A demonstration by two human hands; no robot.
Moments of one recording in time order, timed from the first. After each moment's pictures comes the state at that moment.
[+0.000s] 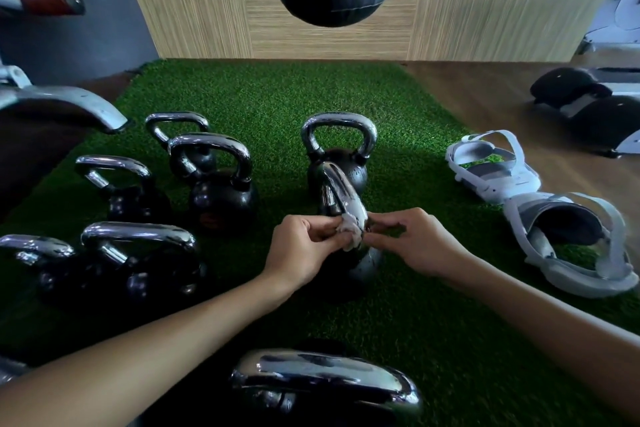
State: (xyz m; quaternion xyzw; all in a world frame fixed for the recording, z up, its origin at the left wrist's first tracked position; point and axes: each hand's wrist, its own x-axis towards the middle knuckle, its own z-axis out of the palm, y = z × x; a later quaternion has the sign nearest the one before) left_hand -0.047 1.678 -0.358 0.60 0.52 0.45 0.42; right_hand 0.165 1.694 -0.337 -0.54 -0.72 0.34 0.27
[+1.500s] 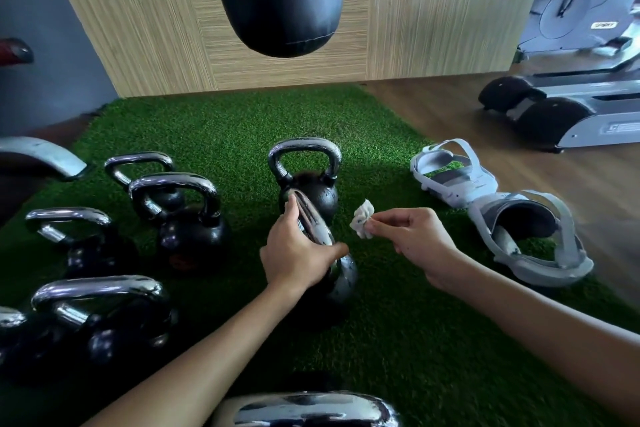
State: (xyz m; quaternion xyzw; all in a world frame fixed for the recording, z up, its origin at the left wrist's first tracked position) left_hand -0.006 1.704 -0.334 0.62 0.68 0.33 0.21; right_hand 0.192 1.698 -0.329 -0.61 -0.52 0.40 0.46
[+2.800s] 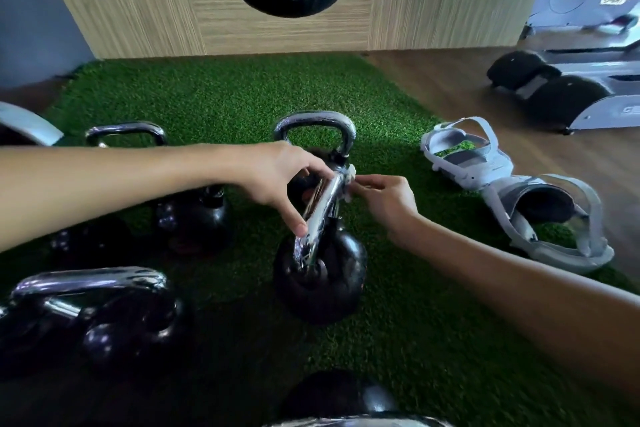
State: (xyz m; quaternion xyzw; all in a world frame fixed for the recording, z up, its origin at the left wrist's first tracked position) left_hand -0.080 1.796 -0.227 0.89 0.42 -0.12 0.15; right_hand 0.127 1.789 -0.362 -0.67 -0.43 0.38 0.47
